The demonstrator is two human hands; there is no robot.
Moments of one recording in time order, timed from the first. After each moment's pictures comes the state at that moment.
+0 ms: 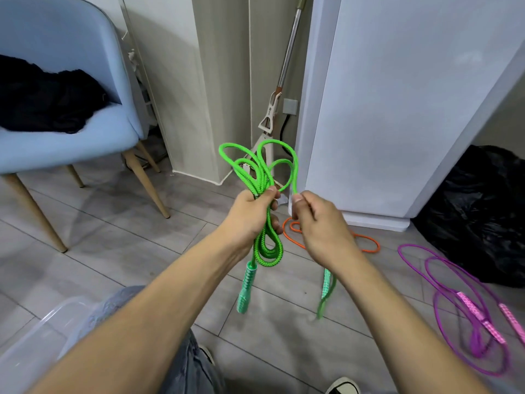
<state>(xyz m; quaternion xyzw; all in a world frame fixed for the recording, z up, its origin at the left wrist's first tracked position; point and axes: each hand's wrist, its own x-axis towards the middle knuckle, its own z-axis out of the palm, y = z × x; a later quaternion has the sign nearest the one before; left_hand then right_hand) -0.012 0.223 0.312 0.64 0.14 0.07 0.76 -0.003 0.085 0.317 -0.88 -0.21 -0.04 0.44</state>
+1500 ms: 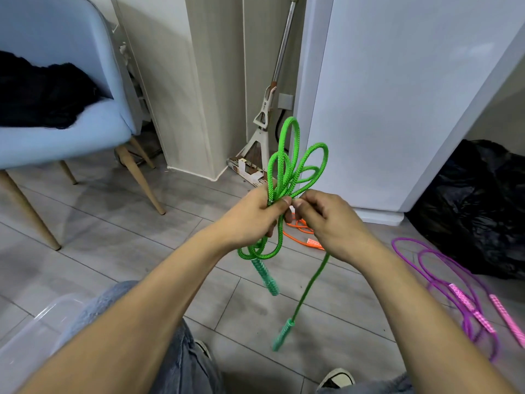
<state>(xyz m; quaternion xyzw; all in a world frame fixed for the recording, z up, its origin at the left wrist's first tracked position) -0.019 0.230 0.312 0.84 -0.07 0.02 0.53 0.012 0.054 0.316 -0.87 -0.27 0.02 0.42</state>
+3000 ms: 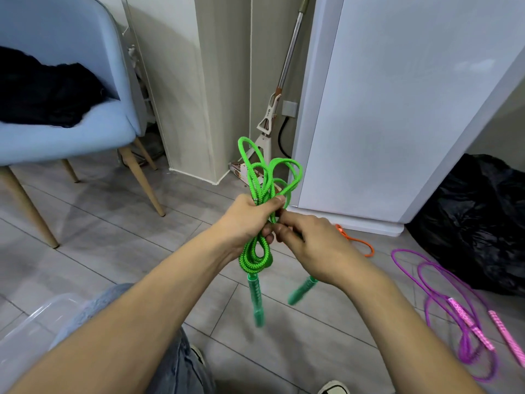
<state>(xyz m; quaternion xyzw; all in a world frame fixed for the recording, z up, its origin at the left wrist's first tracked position) -0.020 0.223 0.316 0.67 0.11 0.01 0.73 -0.008 0.072 0.320 -0.89 -0.32 0.05 0.30</state>
